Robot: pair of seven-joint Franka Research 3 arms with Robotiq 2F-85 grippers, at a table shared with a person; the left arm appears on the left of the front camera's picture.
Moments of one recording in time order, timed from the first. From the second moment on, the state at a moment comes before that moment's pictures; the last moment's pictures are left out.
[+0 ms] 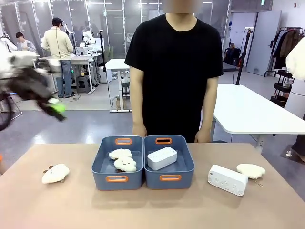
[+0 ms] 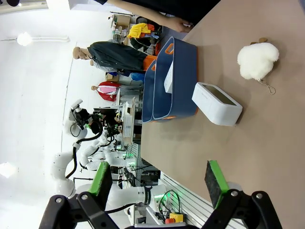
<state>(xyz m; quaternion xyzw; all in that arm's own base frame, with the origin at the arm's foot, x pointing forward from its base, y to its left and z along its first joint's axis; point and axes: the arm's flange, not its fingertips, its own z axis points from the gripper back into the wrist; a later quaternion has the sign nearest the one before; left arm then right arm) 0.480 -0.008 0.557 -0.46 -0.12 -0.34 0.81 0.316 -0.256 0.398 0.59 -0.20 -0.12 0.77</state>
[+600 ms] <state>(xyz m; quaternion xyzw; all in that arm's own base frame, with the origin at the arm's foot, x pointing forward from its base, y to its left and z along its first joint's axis) 0.301 0.372 0.403 -0.55 -0.35 0.02 0.76 0.316 -0.256 0.398 0.59 -0.20 -0.12 0.77</state>
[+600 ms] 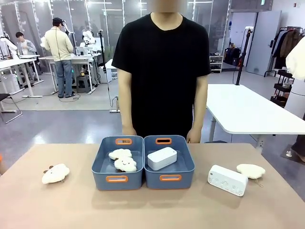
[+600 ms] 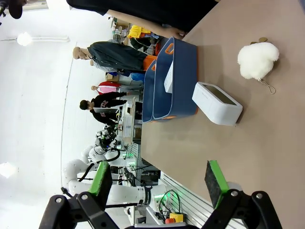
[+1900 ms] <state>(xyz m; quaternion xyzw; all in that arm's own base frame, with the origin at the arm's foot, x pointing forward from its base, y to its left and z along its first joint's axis) 0.298 0.388 0.375 -0.57 -0.33 0.03 0.75 0.316 -0.256 0.398 0.59 -0.20 -0.12 0.77</state>
